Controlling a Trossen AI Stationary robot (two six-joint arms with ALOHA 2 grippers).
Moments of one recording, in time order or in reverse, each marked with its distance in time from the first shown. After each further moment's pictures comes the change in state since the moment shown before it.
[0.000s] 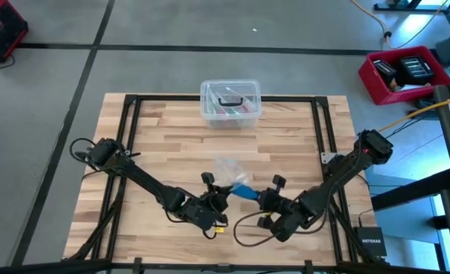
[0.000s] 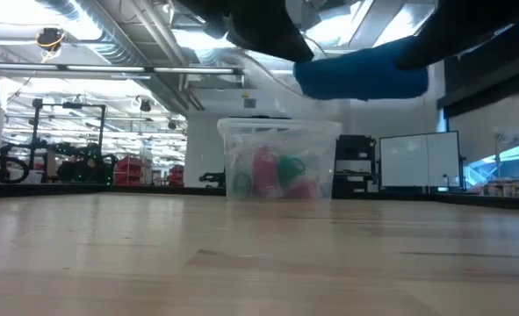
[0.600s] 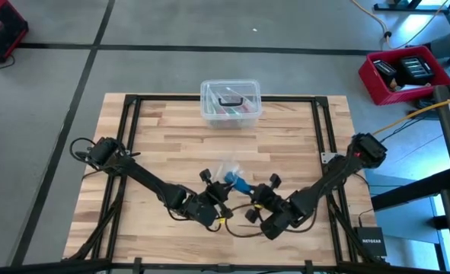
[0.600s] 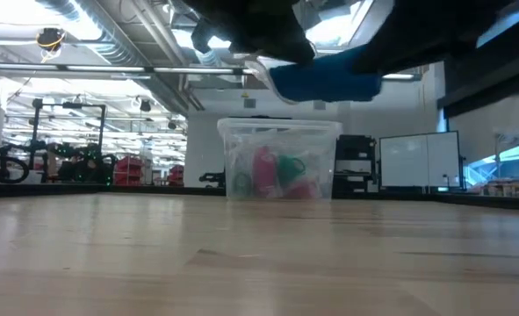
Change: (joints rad) left arm 0.016 -0.001 0.001 0.019 0.002 -0.334; right arm -0.062 0.074 -0.001 0.152 0.174 0.170
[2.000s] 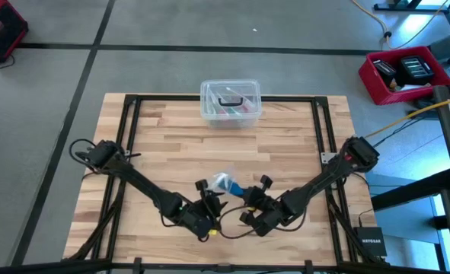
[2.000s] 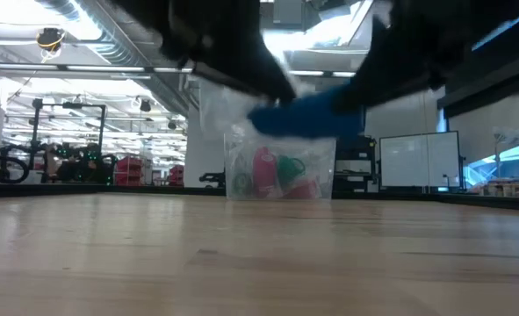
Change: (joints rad) left arm -0.057 0.009 -0.016 -0.223 0.134 -0.093; right arm -0.048 0.089 0.003 0.102 -0.142 -0.145
